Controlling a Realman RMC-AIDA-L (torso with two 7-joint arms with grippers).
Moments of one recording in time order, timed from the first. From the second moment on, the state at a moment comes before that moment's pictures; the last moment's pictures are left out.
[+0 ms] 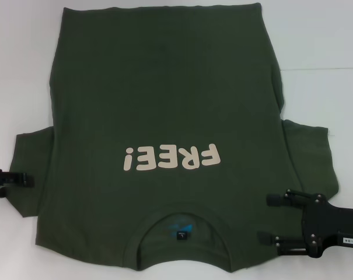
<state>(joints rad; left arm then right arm) -0.58 -1.98 0.45 0.79 2.63 1.39 -2.39 0.42 2.09 -0.48 -0.57 -2.21 -1.66 1.10</state>
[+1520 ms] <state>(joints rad) -0.59 -1.98 0.45 0.78 2.64 1.34 -2.38 0.43 2.09 -0.48 -0.56 -2.21 -1.65 1.11</state>
